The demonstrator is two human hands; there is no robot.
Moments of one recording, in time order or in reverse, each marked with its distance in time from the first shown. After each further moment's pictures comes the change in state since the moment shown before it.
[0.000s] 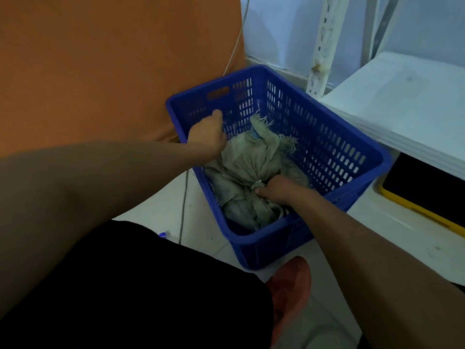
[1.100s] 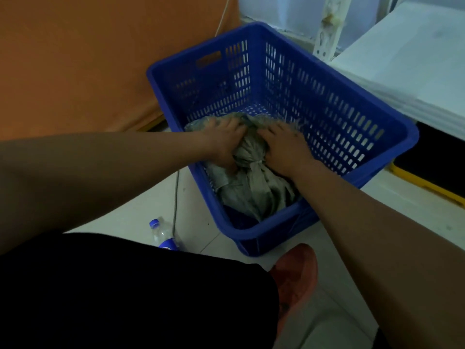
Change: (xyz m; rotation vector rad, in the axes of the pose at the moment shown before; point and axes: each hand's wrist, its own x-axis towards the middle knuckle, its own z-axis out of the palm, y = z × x) left_hand 0.008 -0.008 0.073 0.585 -0.543 0.380; right_hand 0.047 0.016 -0.013 -0.422 0.466 -0.333
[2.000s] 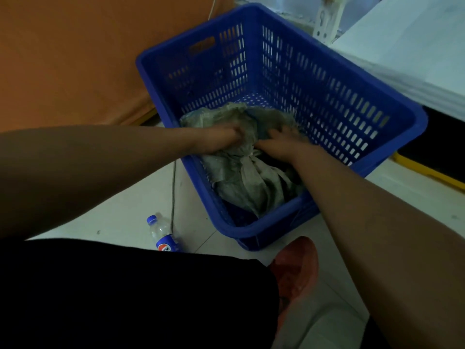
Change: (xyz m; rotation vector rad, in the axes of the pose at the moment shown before) left_hand -0.007 0.012 -0.005 -0.893 -0.074 -0.083; right_hand 0.007 0.003 -0.005 0.238 -0.418 0.347
